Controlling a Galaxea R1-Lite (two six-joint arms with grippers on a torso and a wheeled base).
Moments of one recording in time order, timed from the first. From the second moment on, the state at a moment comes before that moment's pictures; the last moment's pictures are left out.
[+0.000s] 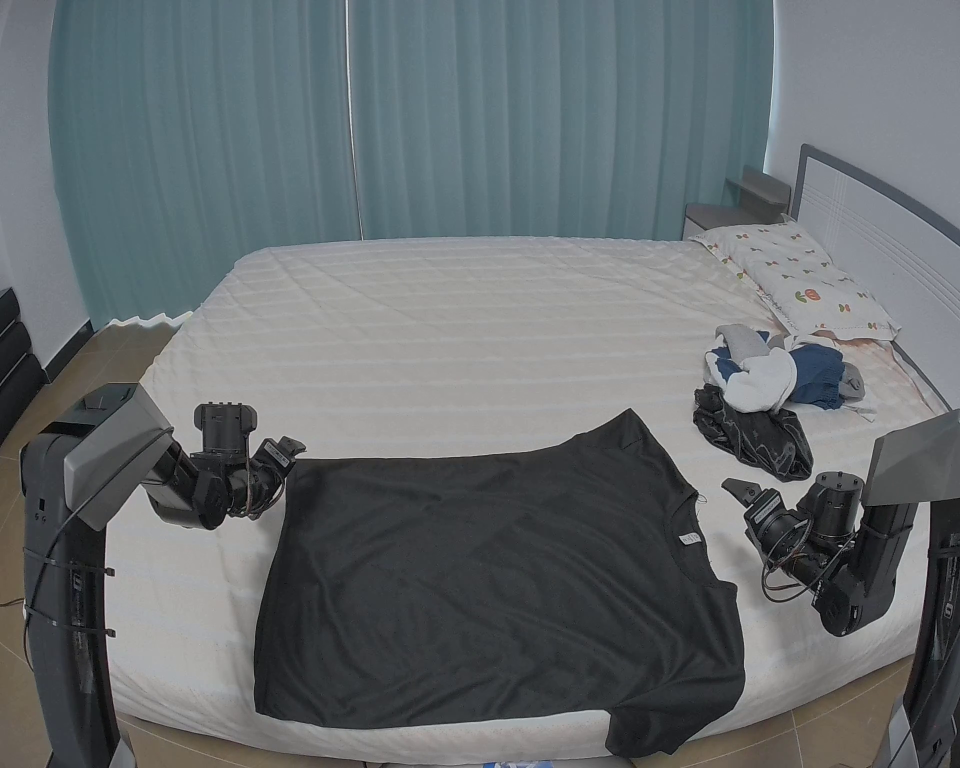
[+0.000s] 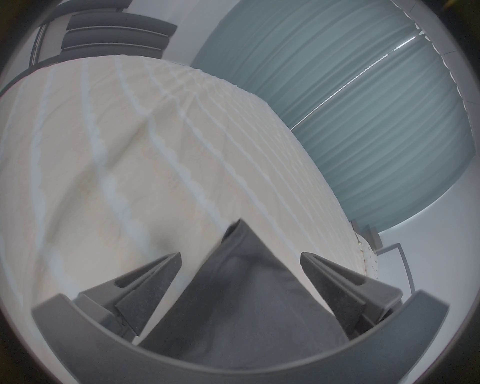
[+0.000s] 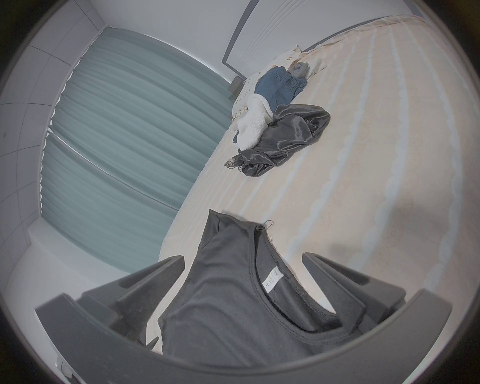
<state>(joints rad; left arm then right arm) -0.01 2.47 -1.28 -0.61 -0.03 -0.92 0.05 2.33 -0.44 -1.55 0.06 0.98</state>
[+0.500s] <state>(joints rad) -0.03 2.22 -0.69 -0.87 -0.16 -0.93 0.07 2.30 -0.37 -1.55 0.07 0.94</state>
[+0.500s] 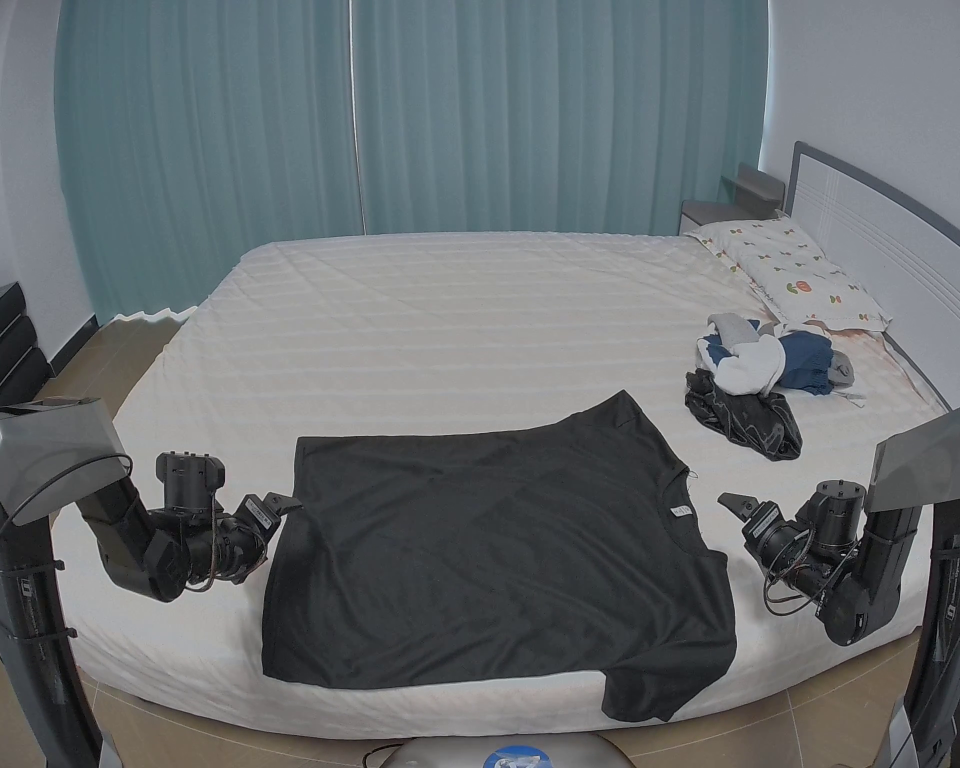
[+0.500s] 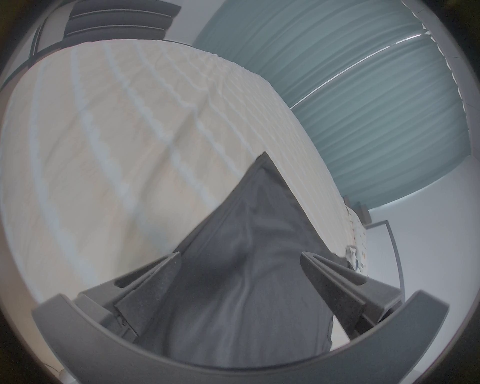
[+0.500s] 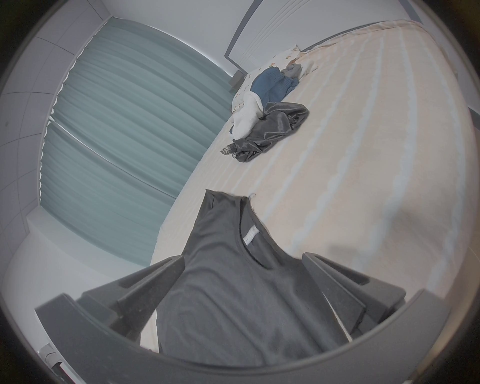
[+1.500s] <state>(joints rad) -0.06 2.18 -0.34 -0.98 -0.25 -0.43 0.10 2.32 -0.35 -1.55 0.07 0.93</state>
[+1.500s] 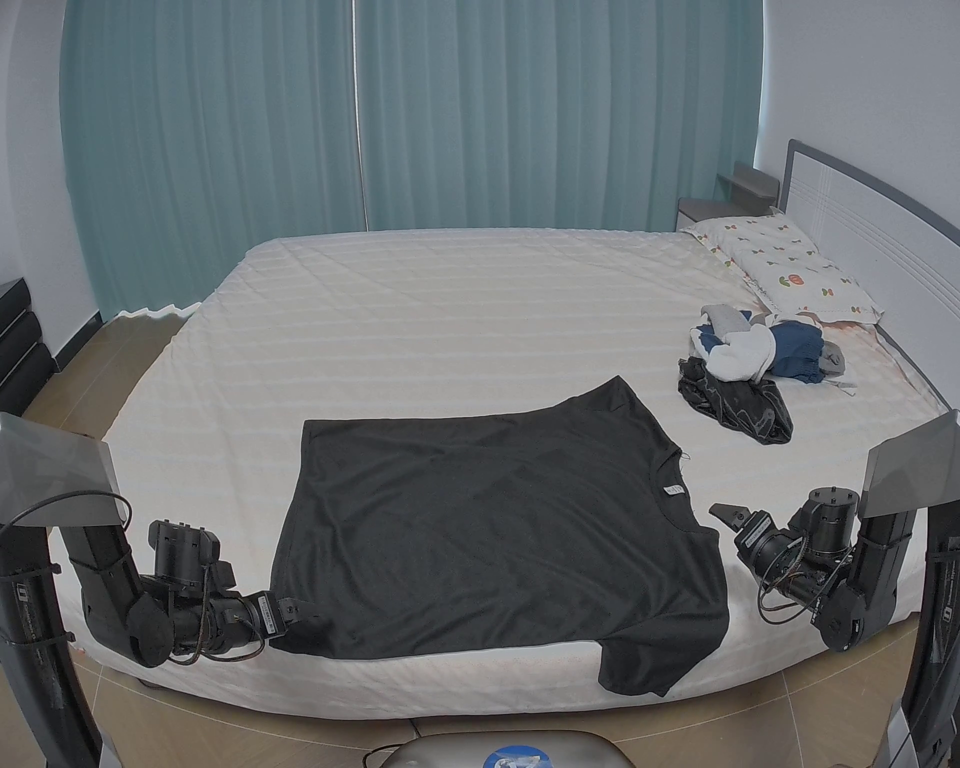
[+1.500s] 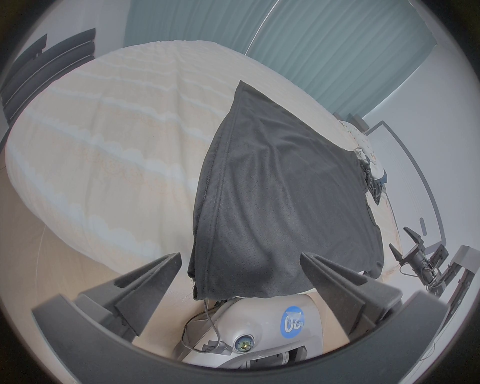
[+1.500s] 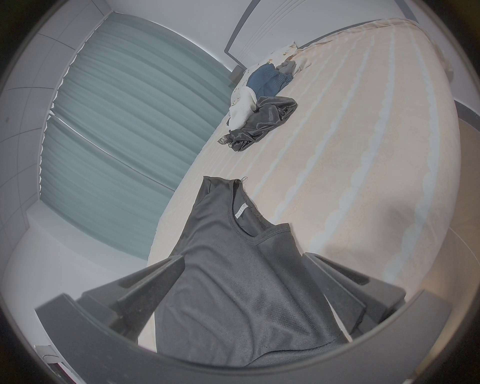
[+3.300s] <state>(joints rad) -0.12 2.21 -0.38 -0.99 -0.11 -0.57 0.06 2.34 -0.16 -1.55 0.28 0.55</state>
